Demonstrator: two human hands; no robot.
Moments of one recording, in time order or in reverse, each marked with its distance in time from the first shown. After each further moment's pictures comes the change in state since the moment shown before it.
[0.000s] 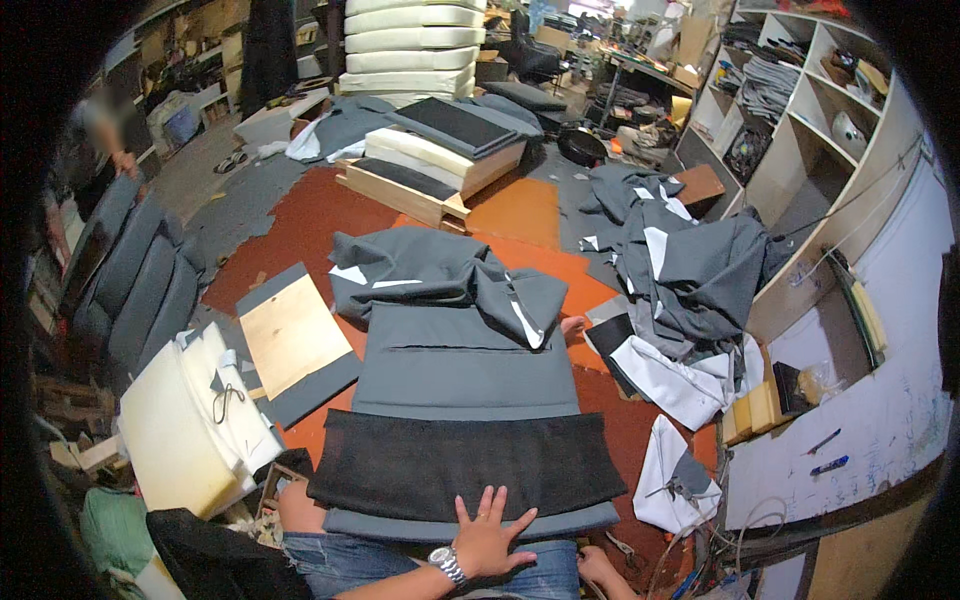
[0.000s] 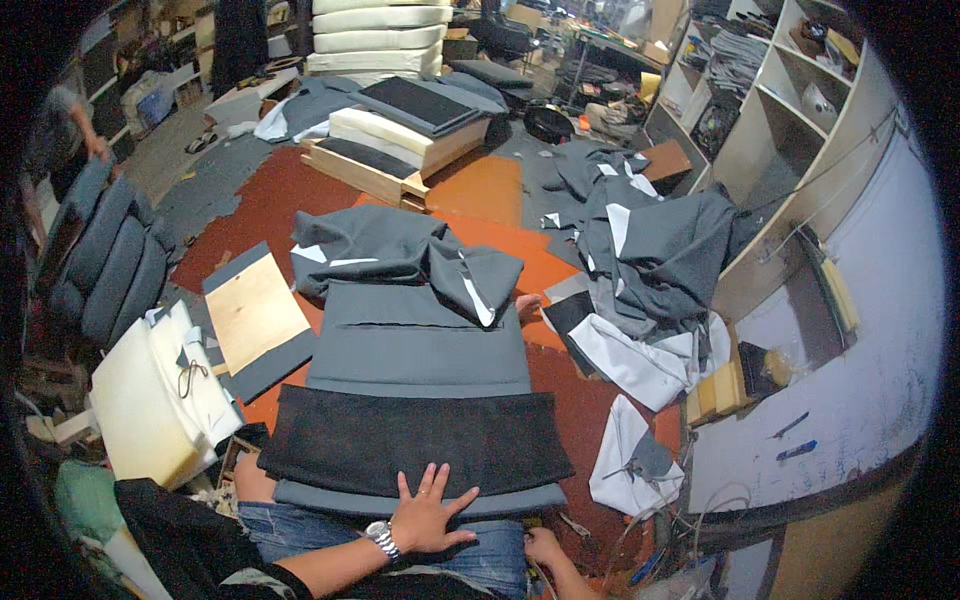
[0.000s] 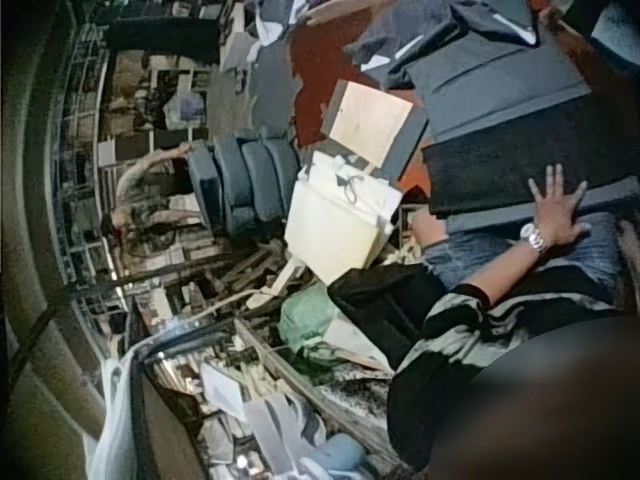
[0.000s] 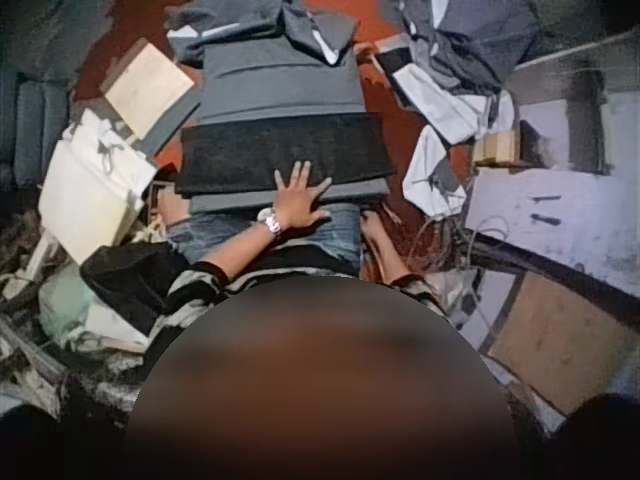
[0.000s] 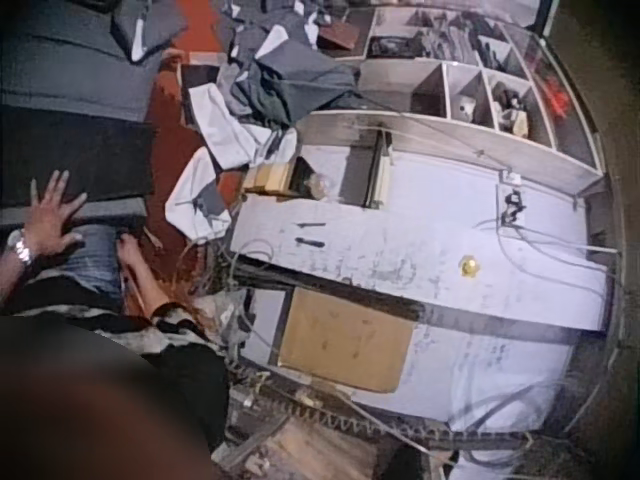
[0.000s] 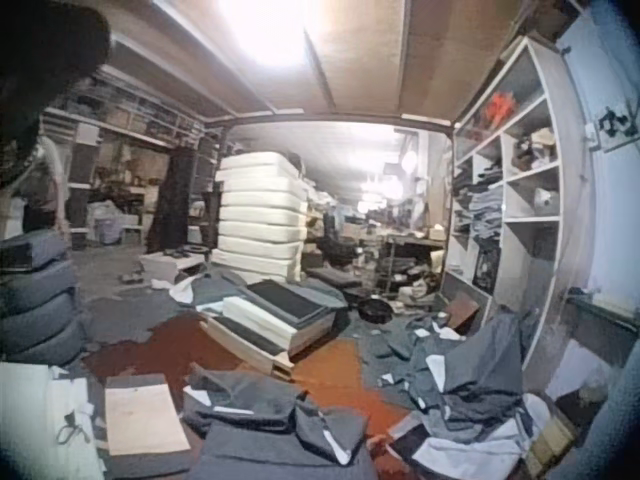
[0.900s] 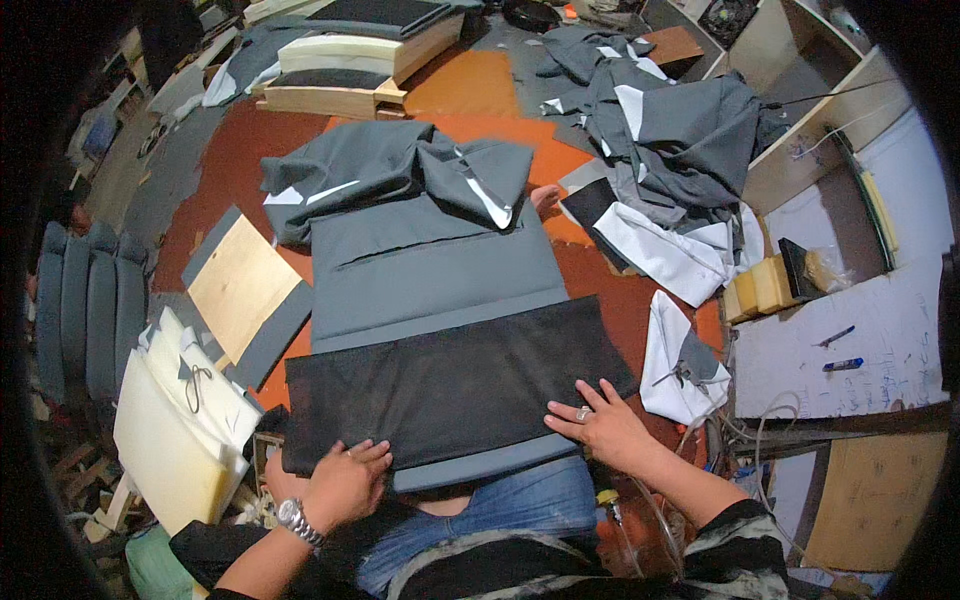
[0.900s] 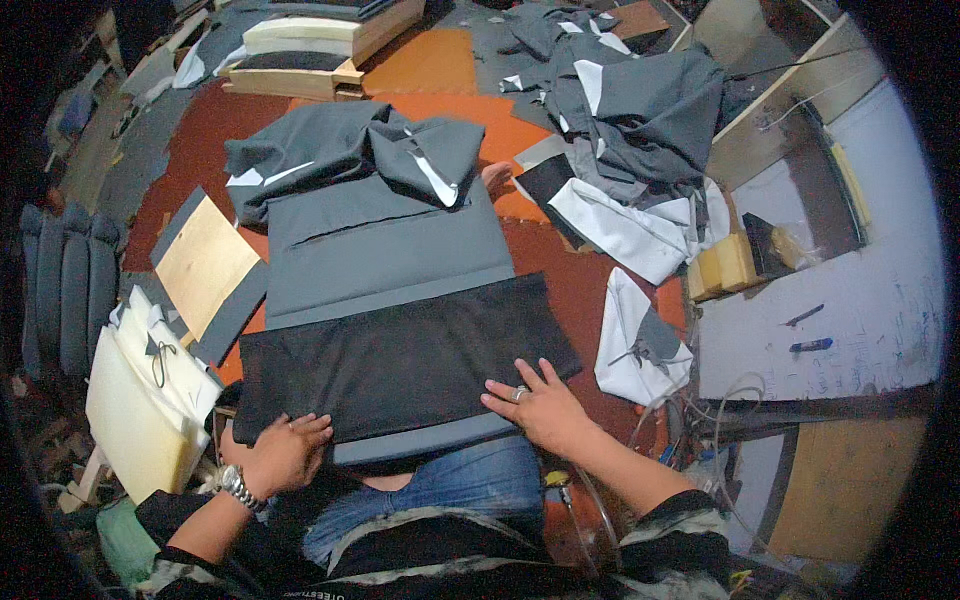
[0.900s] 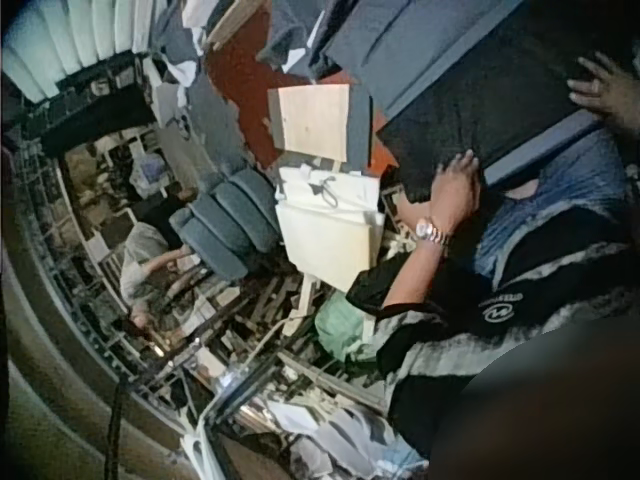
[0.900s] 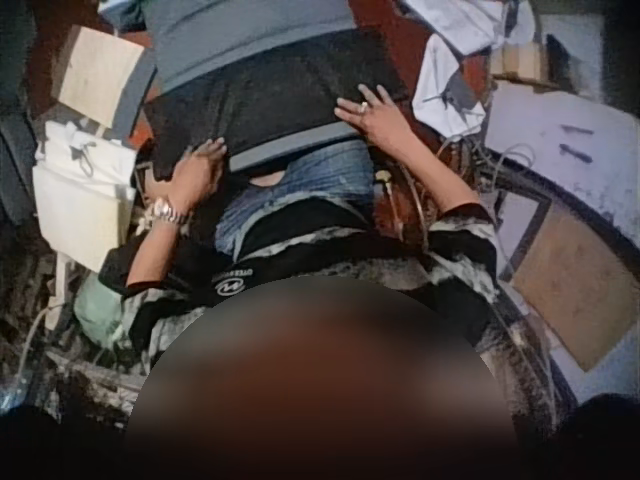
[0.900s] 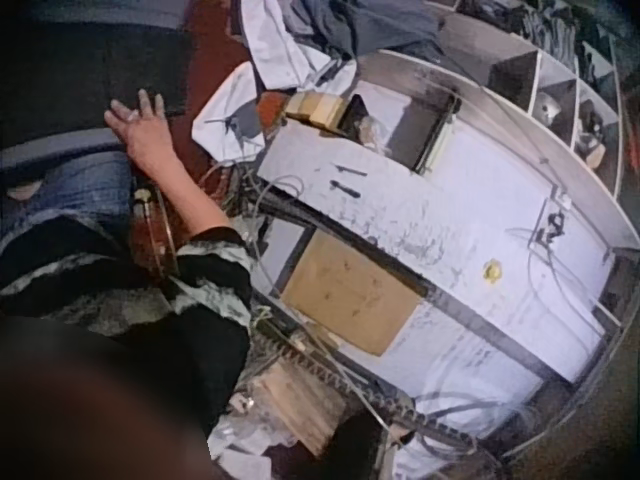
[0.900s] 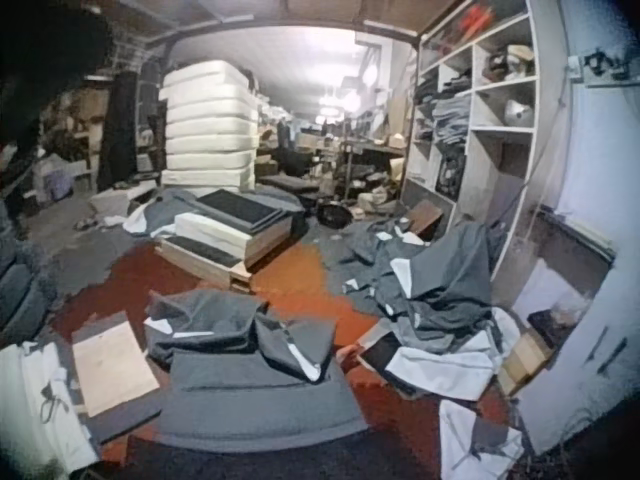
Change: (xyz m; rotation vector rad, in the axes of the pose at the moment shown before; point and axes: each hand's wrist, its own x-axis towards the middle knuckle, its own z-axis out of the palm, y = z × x) left_hand -0.084 -0.144 -0.090 -0.006 -0.215 -0.024; right_hand -0.033 -0.211 -0.159 -0.862 0.094 -0.677
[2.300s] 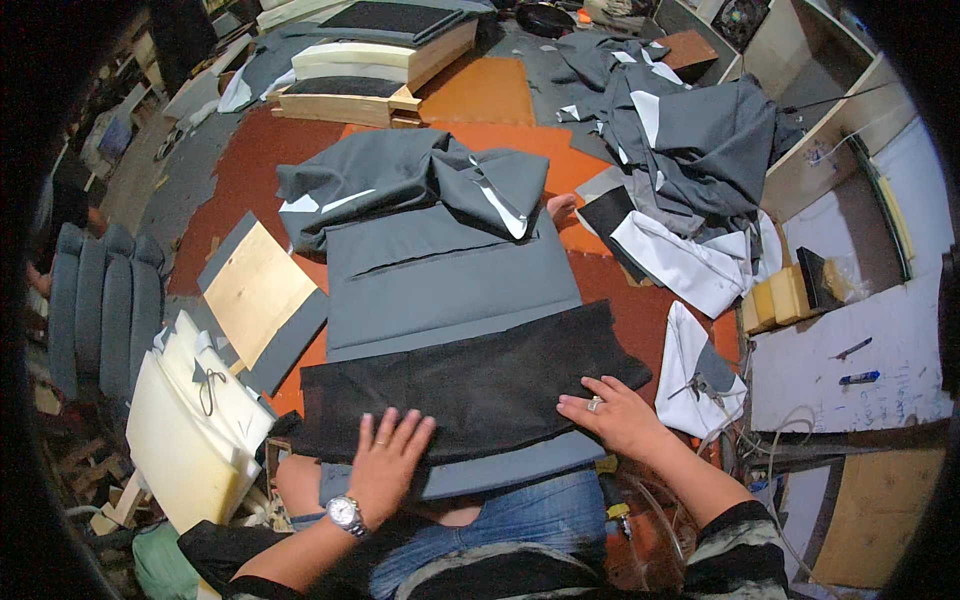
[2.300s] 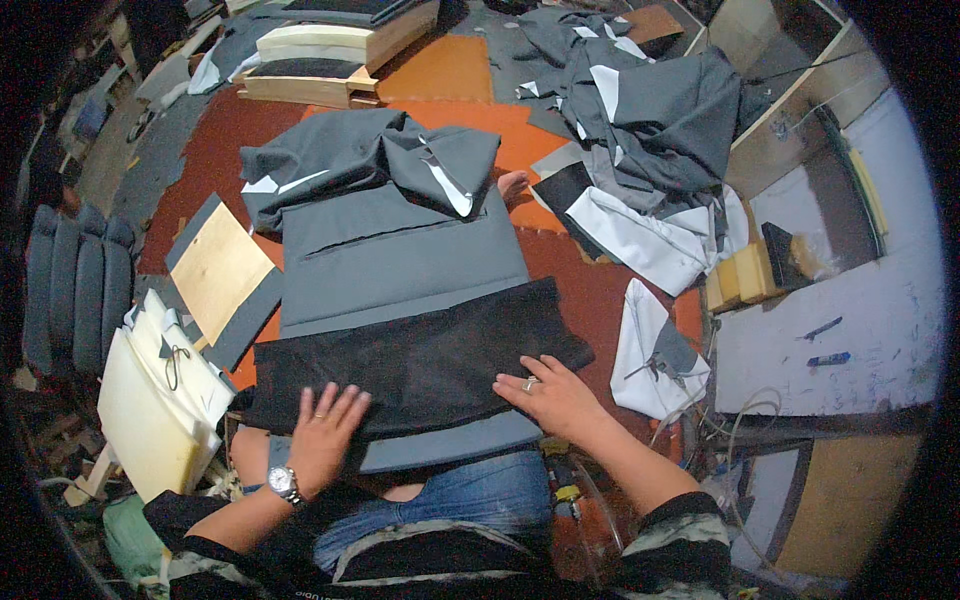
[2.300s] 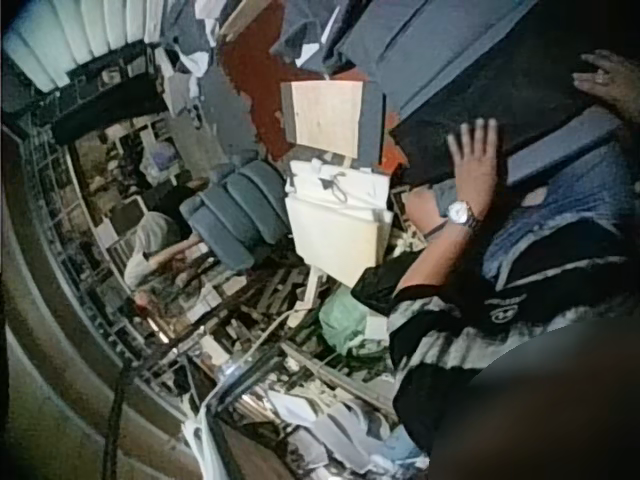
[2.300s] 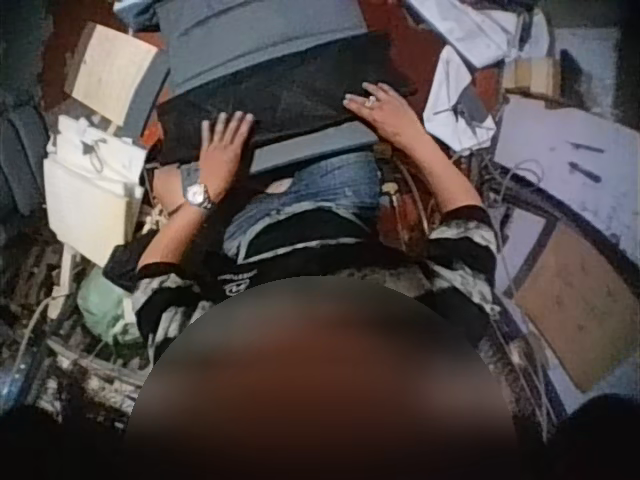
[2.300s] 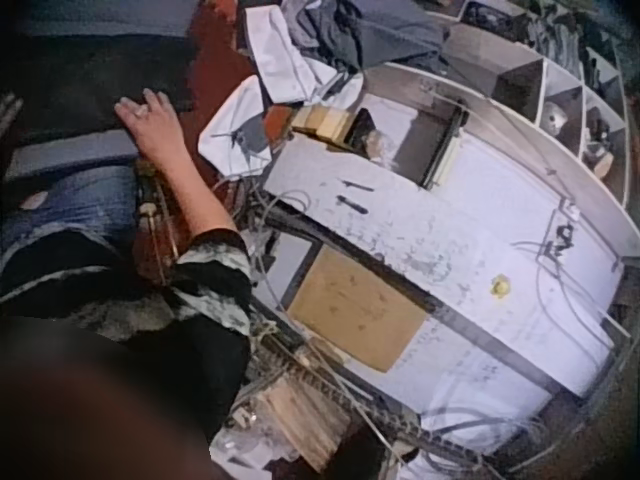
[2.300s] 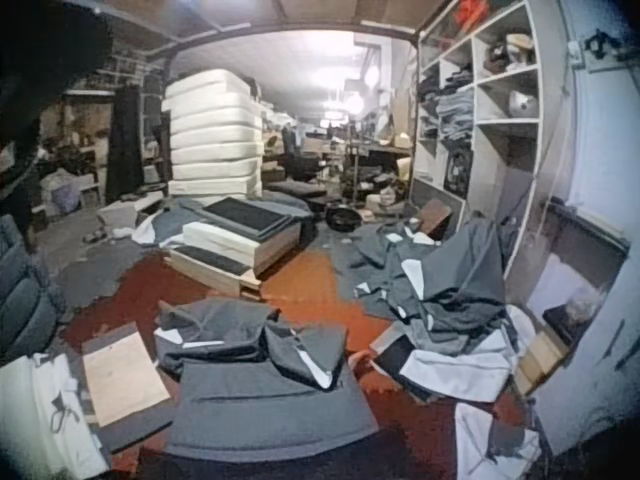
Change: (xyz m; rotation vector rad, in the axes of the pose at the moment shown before) left_hand 0.039 0.029 0.004 0.255 0.448 0.184; right_hand 0.028 0.038 0.009 0.041 0.209 -0.088
